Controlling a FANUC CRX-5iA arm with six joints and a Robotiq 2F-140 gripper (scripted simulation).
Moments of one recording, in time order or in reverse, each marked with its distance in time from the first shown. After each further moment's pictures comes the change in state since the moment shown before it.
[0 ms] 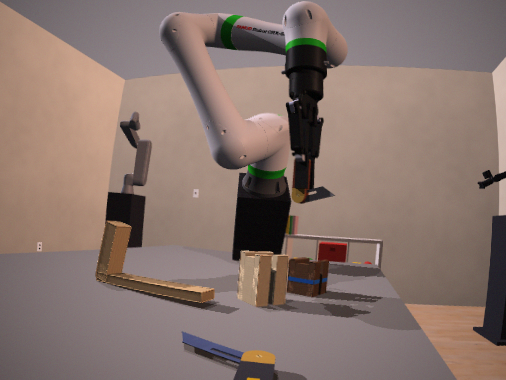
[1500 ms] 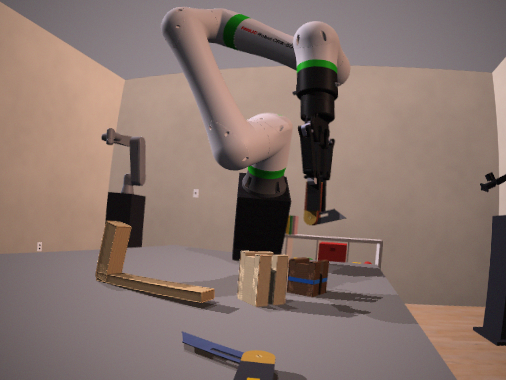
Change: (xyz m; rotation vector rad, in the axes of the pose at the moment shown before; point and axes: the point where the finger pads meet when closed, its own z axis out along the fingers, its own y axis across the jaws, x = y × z) arm 0.015 -0.028 0.043 -0.008 0.011 0.027
